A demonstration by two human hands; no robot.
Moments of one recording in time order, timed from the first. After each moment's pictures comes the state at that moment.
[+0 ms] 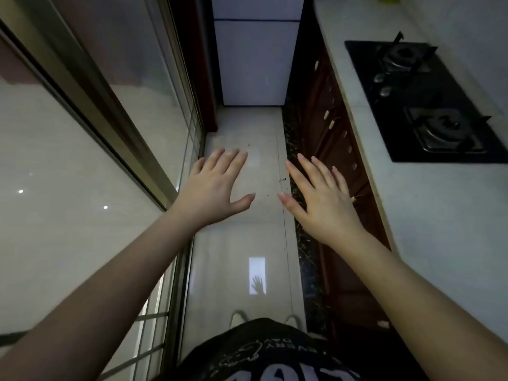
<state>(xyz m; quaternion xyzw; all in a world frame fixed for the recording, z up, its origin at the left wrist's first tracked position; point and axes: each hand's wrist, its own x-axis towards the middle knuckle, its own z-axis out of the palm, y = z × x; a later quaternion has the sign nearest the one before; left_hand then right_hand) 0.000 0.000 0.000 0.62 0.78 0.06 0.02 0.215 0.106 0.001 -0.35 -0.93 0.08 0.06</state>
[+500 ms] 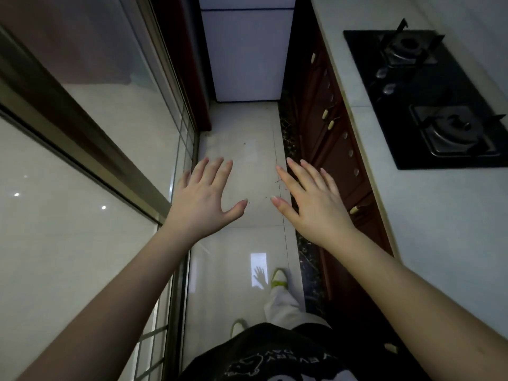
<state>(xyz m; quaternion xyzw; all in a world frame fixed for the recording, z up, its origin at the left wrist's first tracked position) -0.030 0.057 -0.026 0.57 0.82 0.07 0.03 0.177 0.176 -0.025 -0.34 -0.94 0.08 0.04</state>
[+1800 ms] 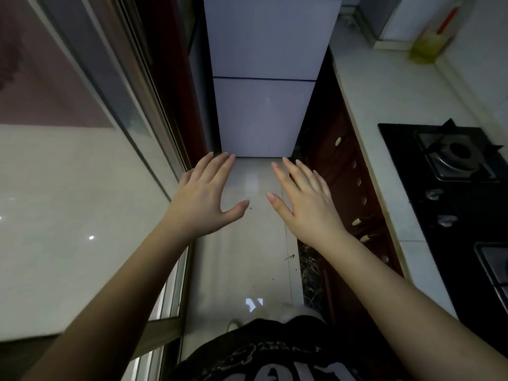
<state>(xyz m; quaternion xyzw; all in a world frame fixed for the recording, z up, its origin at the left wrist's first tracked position) -0.326 0.393 0.009 0.59 0.80 0.14 0.03 -0.134 0.515 -0.003 -0.32 -0.94 0.11 0.10</state>
